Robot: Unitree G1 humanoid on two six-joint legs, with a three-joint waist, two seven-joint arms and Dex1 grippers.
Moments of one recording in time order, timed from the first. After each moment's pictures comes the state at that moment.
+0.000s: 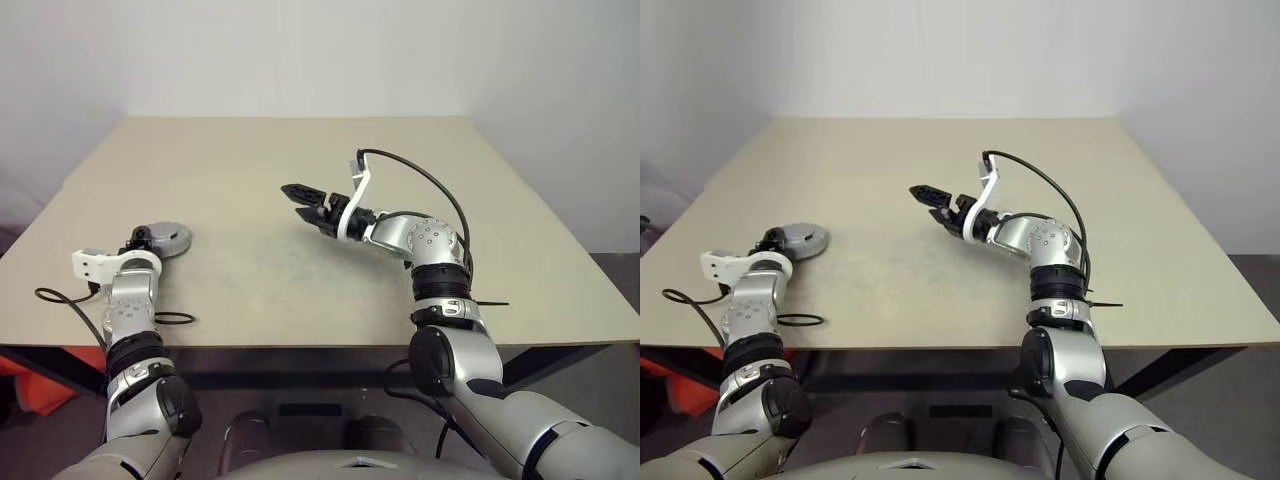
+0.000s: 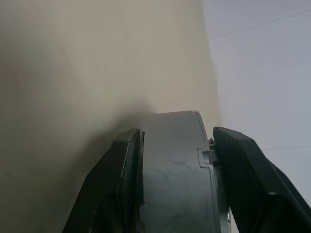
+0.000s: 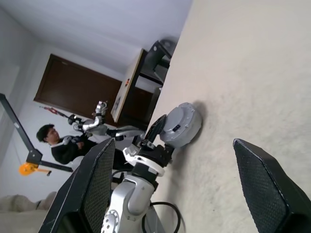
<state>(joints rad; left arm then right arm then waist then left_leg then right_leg) -0.51 0.19 0.78 0.52 -1.00 0.23 0.19 -0.86 0.03 -0.37 0.50 0.84 1.11 0.29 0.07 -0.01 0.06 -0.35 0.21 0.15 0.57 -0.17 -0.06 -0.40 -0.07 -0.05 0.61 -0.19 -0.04</state>
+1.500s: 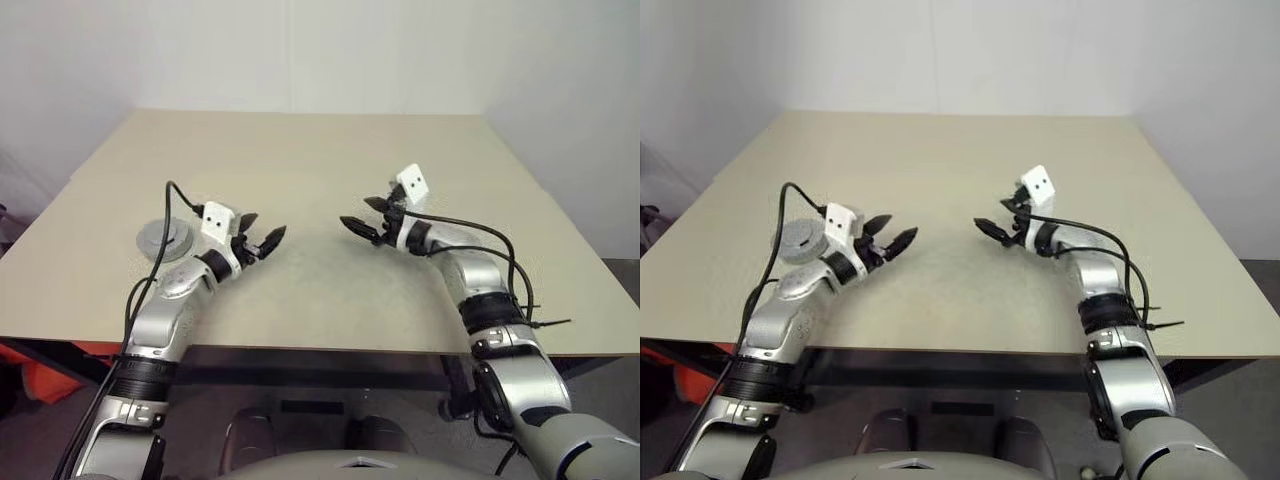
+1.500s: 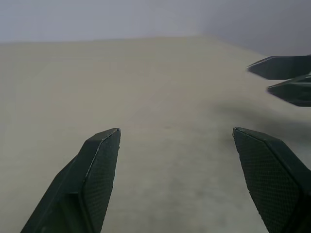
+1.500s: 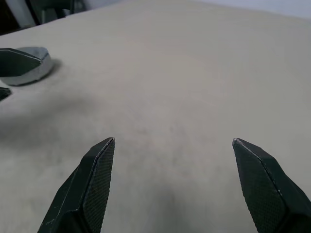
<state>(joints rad) -0.29 0.33 -0.05 0.02 -0.41 0.28 -0.52 -0.61 -0.33 0.01 0.51 0.24 0.20 0.80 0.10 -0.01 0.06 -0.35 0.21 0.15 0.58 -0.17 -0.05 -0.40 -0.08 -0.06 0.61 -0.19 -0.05</state>
